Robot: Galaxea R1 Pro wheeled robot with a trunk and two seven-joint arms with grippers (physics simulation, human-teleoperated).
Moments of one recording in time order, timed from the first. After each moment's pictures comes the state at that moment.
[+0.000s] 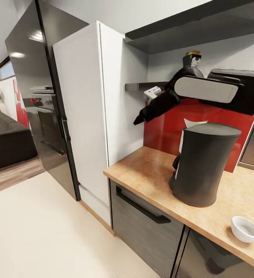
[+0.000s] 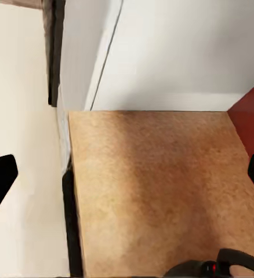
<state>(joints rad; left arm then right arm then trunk) 0.03 0.02 0.13 -0.24 0.30 -0.14 0.00 -2.10 -0.34 1.72 -1.22 -1.82 0.83 -0.21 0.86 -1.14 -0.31</state>
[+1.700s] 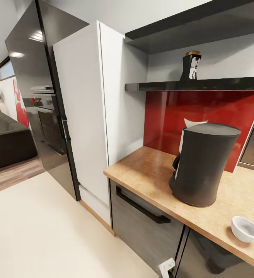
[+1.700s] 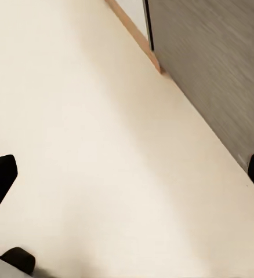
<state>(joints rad) 0.03 0.02 0.12 -0.25 0.30 -0.14 -0.01 -0.59 -0.34 1.88 -0.99 -1.47 -0.36 -0.28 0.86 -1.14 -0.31</state>
